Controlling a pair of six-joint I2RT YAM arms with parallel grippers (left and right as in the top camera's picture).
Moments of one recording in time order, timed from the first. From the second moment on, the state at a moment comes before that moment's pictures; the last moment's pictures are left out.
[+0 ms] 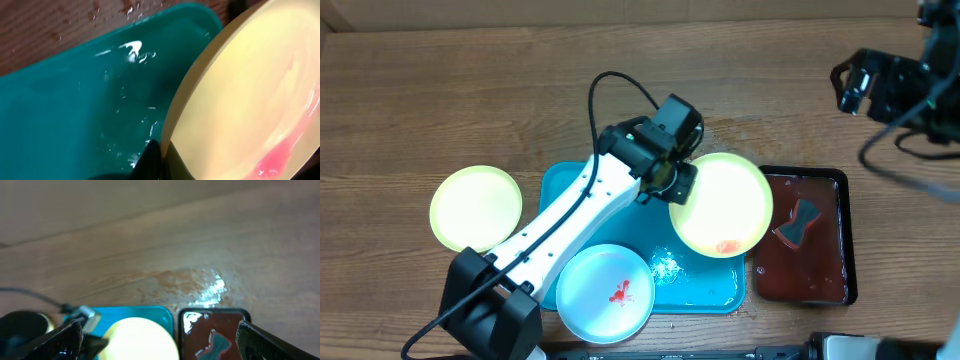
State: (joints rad) left arm -0.67 1.76 1.51 -0.98 0.10 -0.28; right arm -0.07 1.49 2.20 -1.50 -0.24 0.17
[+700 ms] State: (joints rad) left arm -0.81 2.00 1.83 -0.97 -0.01 -0.29; right arm -0.06 1.21 2.22 -1.48 -0.51 0.06
